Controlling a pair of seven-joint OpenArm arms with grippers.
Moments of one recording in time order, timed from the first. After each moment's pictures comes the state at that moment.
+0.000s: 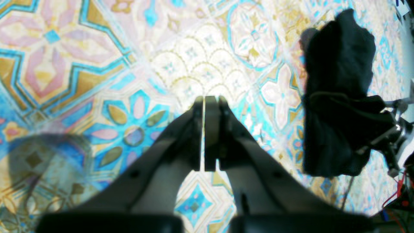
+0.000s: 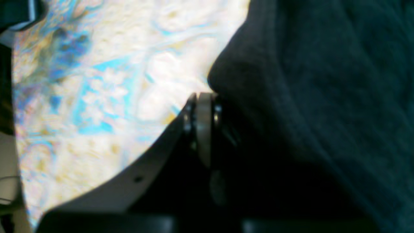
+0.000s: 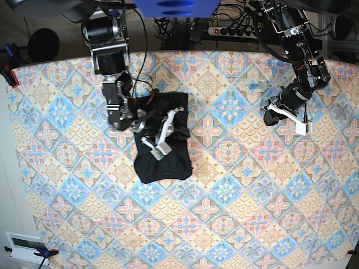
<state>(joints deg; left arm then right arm) 8.0 -8.0 -29.0 95.1 -43.4 -18.5 59.1 13.4 1.6 -3.2 56.9 12.8 45.2 -28.2</state>
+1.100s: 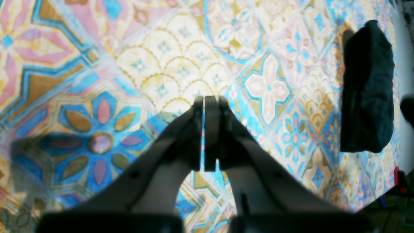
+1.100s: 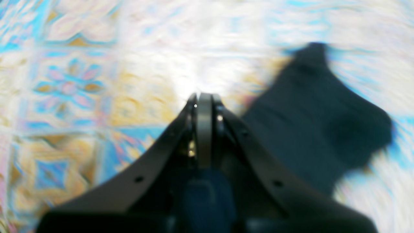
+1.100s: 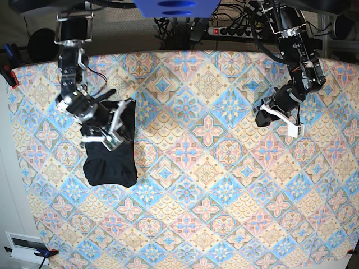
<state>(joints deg) 7.7 -7.8 -25.5 95.1 -43.6 -18.5 59.0 -4.4 14.6 4.4 99.3 6.5 42.7 -35.4</state>
